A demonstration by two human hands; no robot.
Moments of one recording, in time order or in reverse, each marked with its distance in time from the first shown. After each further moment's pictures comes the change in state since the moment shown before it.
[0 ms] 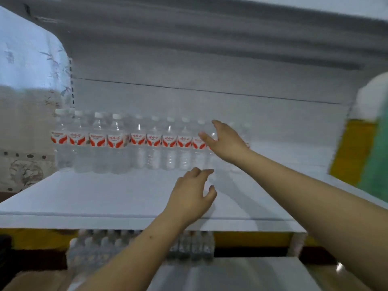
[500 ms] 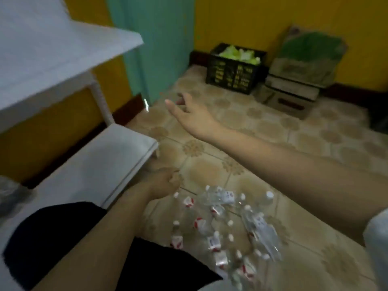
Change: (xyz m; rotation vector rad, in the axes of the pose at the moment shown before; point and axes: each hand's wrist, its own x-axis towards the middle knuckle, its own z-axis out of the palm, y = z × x) left_hand -0.216 0.272 0.287 -0.201 -1.402 0.420; right_hand -0.460 0.234 -0.123 0.035 0.254 0.945
